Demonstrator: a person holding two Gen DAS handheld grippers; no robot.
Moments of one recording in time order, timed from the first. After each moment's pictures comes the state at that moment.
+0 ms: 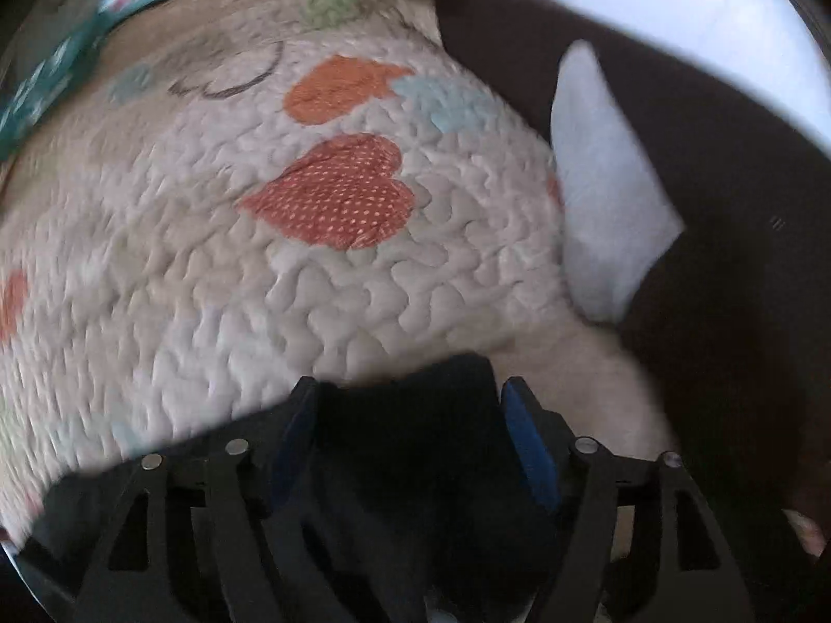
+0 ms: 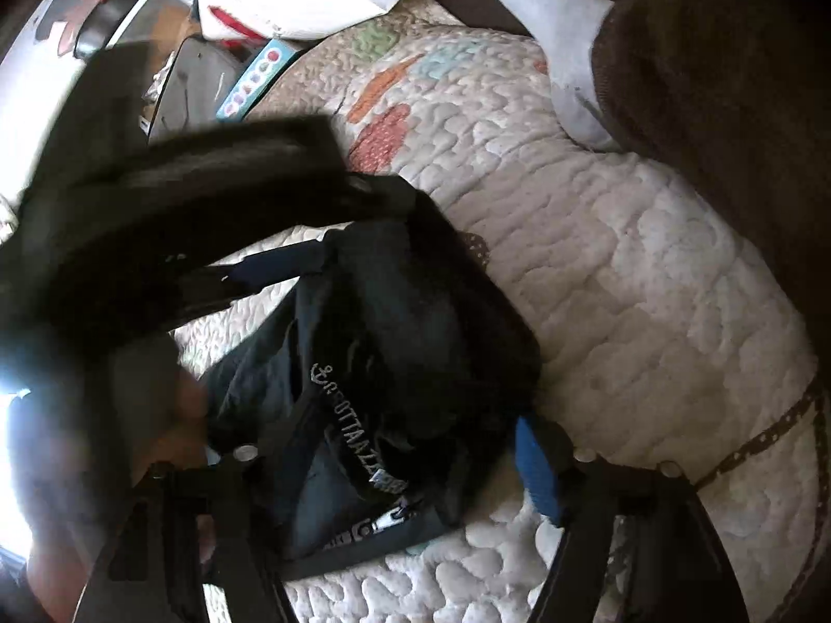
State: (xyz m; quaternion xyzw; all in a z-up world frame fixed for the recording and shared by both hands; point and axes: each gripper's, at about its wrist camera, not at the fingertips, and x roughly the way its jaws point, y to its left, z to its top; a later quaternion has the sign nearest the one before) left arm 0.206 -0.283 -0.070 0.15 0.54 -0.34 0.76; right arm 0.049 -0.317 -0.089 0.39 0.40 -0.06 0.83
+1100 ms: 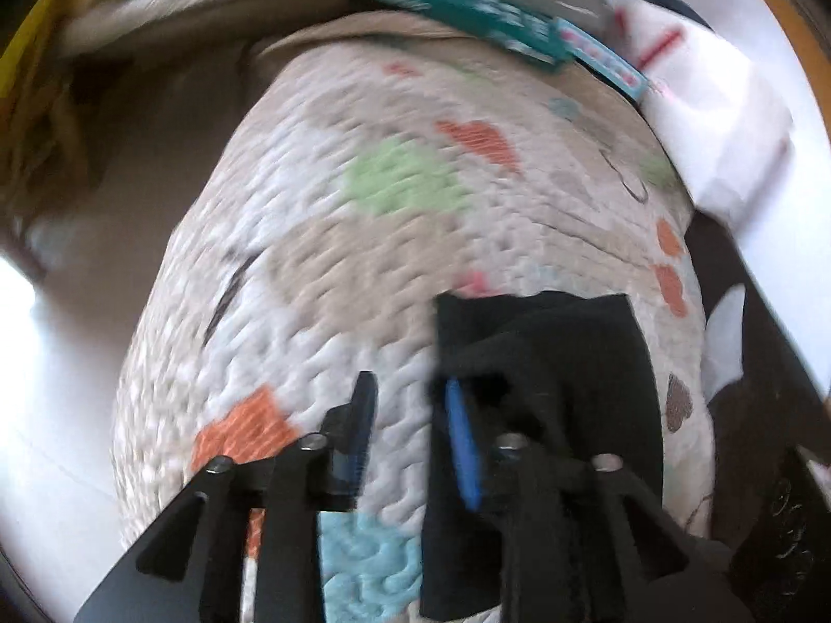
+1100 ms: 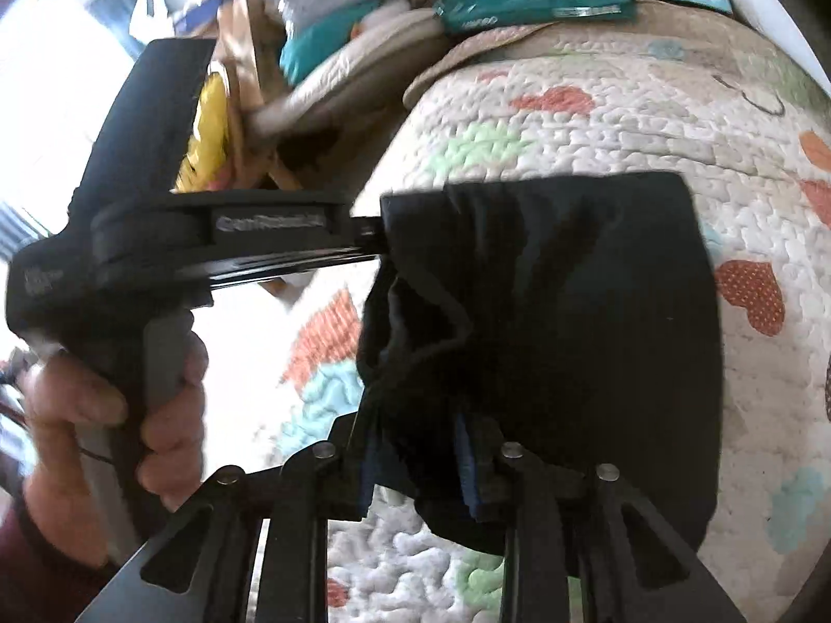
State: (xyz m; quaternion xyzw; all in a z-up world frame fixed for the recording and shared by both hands) left arm 0.187 0.118 -0.056 -0.17 0.54 -0.12 0.82; right arm 0.109 -0.046 -0.039 0.09 0.49 0.24 0.84
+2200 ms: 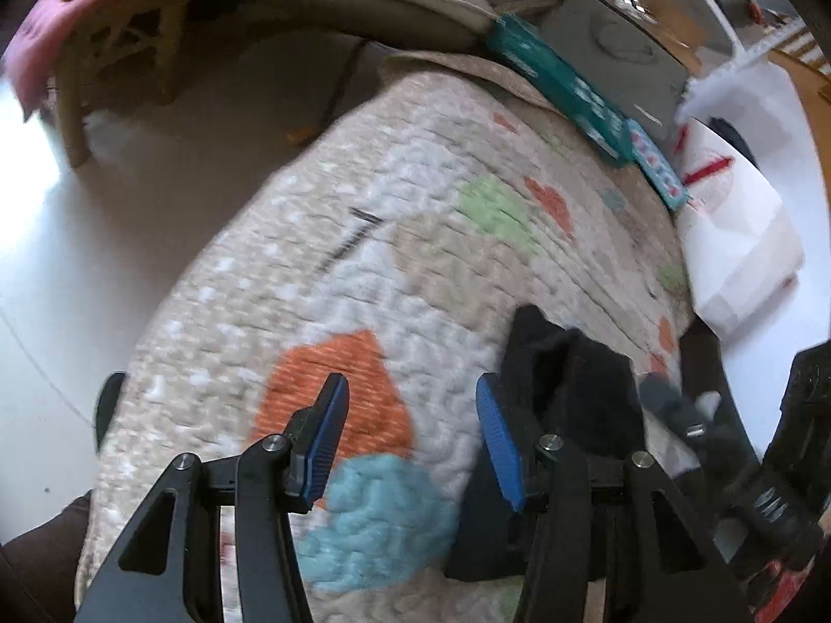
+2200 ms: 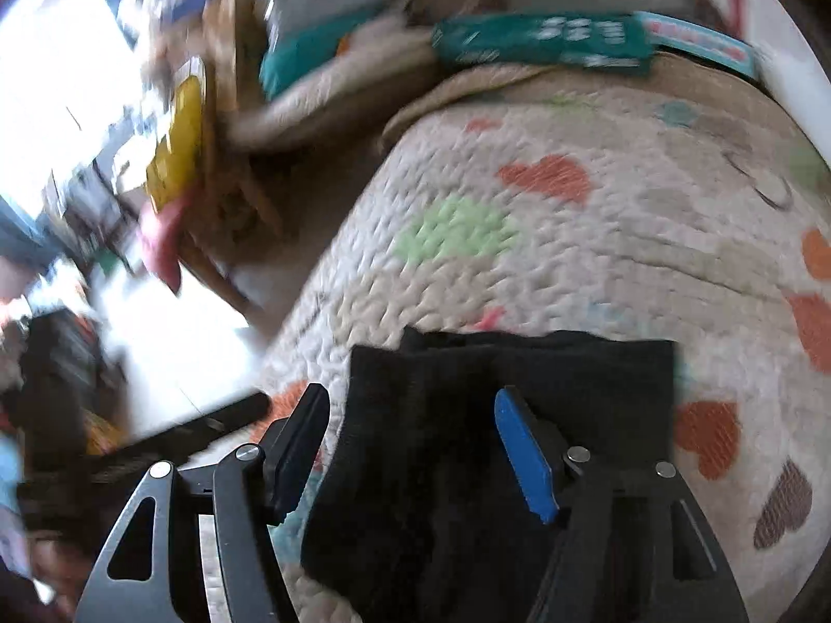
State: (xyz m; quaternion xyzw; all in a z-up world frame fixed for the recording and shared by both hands) left arm 0.139 0.169 -0.058 -0.29 0.50 -0.07 0.82; right arm 0.178 -0.059 0.003 0.07 0.47 0.21 0.85
